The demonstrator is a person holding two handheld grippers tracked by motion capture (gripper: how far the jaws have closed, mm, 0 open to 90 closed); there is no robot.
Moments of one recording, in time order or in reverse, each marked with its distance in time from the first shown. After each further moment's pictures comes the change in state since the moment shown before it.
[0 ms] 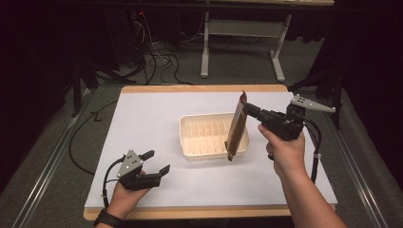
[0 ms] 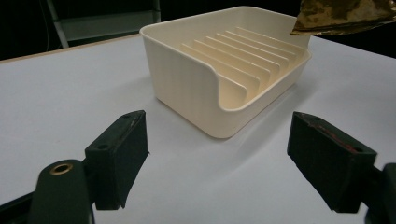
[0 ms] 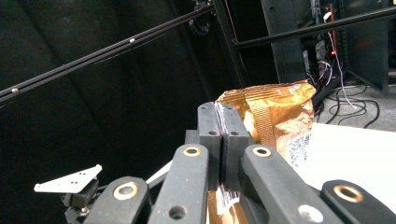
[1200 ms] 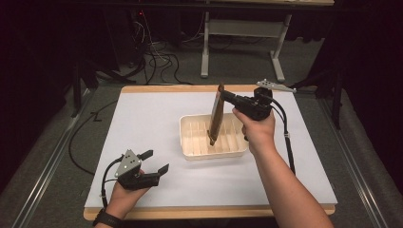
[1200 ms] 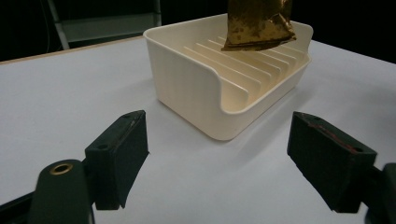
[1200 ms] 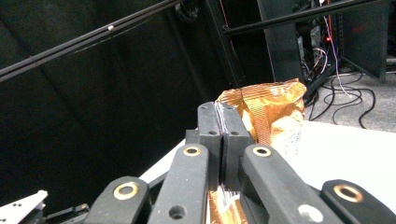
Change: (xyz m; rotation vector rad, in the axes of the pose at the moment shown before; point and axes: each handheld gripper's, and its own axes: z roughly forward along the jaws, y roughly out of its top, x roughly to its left) left arm 0.002 0.000 -0.002 -0.010 -0.001 -0.011; right arm -0.026 0.003 0.084 0.054 -0.036 0.010
